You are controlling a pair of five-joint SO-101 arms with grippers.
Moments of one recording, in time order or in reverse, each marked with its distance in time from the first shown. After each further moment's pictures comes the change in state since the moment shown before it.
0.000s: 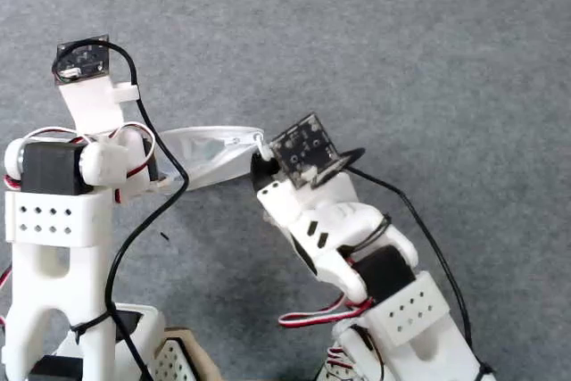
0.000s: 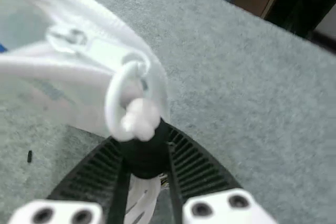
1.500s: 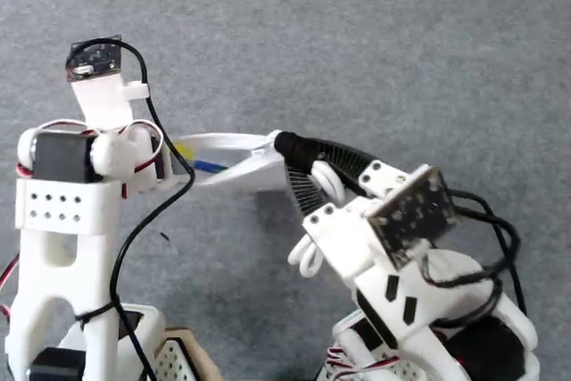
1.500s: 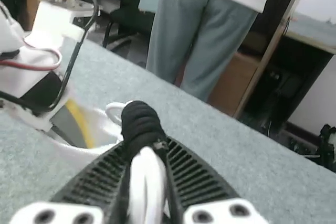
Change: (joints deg) left arm 0.4 0.3 0.2 0.0 -0.2; right arm -0.2 -4.7 -36.8 26.5 -0.2
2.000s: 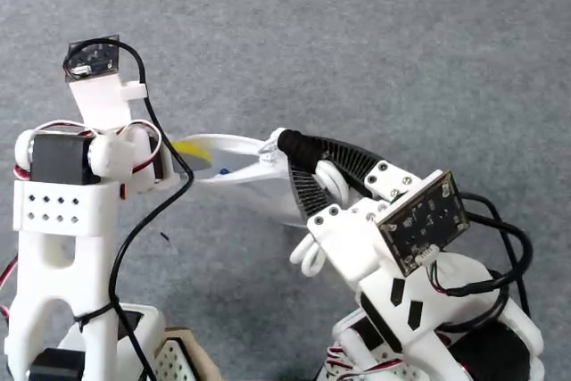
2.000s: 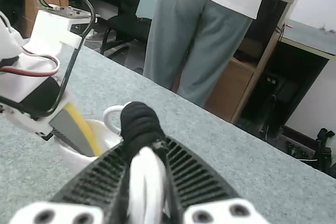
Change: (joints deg) left arm -0.2 0.1 -0.8 0.0 0.0; right arm 0.3 0.0 -1.1 0.0 0.0
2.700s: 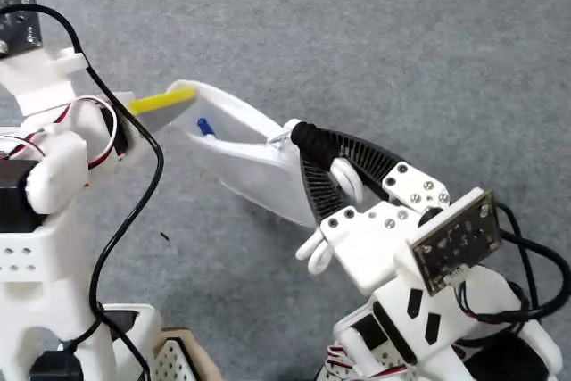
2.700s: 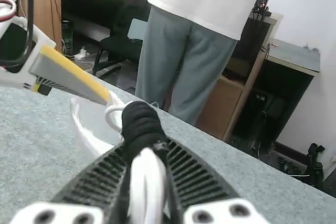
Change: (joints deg) left arm -5.4 -0.1 -22.3 0.0 -0.1; right arm 1.3 -0.1 -4.0 -0.5 0.0
